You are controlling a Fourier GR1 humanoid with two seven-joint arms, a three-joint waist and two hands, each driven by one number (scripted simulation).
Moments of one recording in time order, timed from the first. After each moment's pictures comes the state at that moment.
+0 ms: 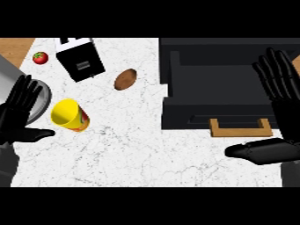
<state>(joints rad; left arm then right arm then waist) -0.26 0.33 0.30 -1.05 0.27 -0.36 -0.29 -0.19 -0.16 -0.06 -1.90 -0.09 0.16 0.07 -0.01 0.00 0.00</state>
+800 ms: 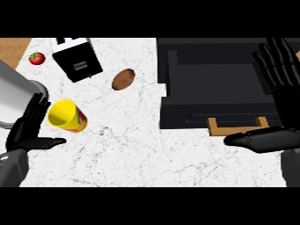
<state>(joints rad) -0.46 0.38 0.31 -0.33 0.06 -0.36 -0.75 -0.28 -0.16 -0.08 -1.88 -0.09 0.15 0.12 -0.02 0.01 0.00</state>
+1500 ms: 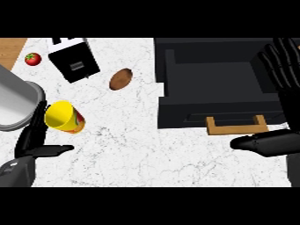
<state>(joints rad) -0.48 0.36 0.31 -0.18 0.02 -0.29 -0.91 -0.27 -0.18 -0.10 -1.90 -0.12 0.17 0.13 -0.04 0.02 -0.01</state>
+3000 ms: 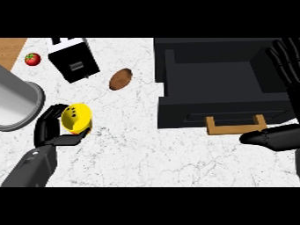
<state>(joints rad) -0.53 0.24 0.37 -0.25 0.03 -0.12 -1.08 -0.29 -0.22 -0.15 -1.86 -0.15 0.21 0.13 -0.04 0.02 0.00</state>
